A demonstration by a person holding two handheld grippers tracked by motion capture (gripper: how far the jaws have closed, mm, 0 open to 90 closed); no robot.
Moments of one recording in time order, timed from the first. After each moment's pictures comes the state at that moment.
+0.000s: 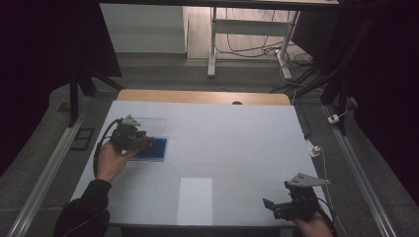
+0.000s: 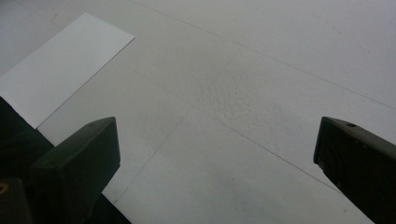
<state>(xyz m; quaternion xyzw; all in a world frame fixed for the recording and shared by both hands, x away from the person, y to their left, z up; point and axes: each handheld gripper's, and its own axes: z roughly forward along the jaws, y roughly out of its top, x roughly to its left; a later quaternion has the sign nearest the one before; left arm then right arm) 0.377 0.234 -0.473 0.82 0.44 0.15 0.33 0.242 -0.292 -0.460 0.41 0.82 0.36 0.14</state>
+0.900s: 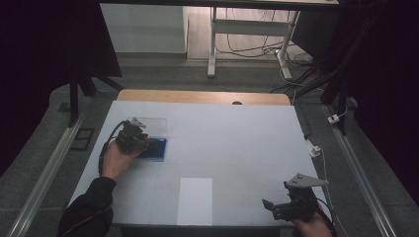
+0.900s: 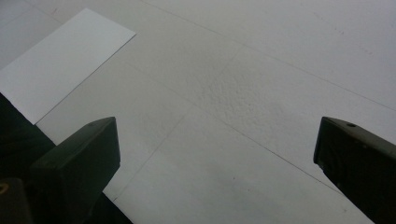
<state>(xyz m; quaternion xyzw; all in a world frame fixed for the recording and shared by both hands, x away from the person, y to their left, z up) 0.395 0.229 -0.500 0.83 0.45 0.15 0.28 0.241 -0.291 -0.460 0.40 0.83 0.36 0.14</state>
